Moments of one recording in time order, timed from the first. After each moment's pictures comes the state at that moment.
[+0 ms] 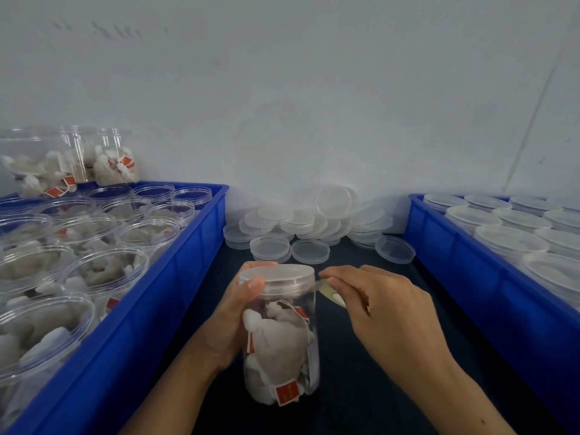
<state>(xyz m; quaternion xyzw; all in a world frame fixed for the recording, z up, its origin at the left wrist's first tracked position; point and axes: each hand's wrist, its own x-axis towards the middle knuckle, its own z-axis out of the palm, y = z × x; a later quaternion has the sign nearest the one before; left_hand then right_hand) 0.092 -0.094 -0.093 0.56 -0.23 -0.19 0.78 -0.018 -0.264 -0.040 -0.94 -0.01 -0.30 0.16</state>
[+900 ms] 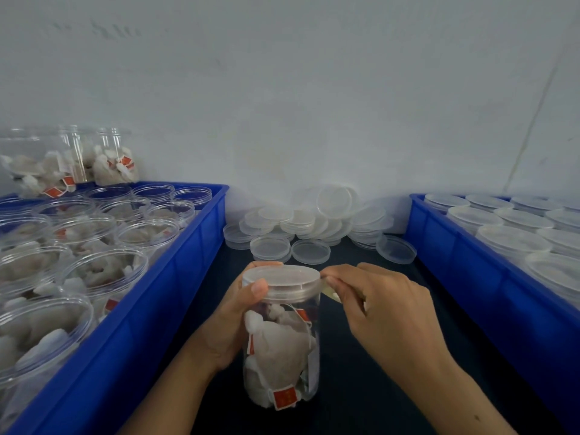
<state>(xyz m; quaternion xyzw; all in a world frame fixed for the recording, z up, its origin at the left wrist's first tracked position) 0.086 -0.093 -0.086 0.55 -0.23 -0.21 0.78 -0.010 -0.265 -0.045 -0.93 -0.02 -0.34 0.13</state>
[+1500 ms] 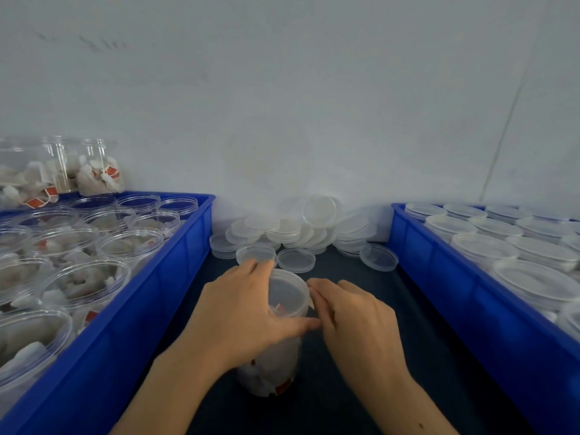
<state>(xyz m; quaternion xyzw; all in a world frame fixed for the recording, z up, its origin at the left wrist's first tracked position) 0.062 -0.115 -0.039 0.93 -0.30 0.11 0.17 -0.003 -0.266 -0.061 -0.95 0.02 -0.28 0.14</state>
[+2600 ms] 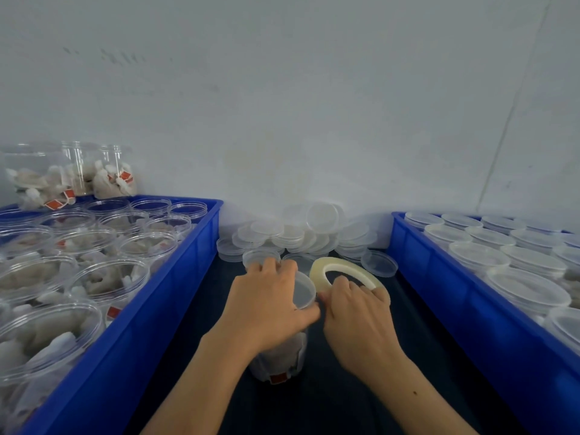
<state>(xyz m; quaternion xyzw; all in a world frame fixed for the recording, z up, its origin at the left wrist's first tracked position) 0.070 -0.133 -0.043 0.93 -0.31 0.16 0.13 0.006 -0.261 -0.055 -0.97 0.11 -0.20 0.05</state>
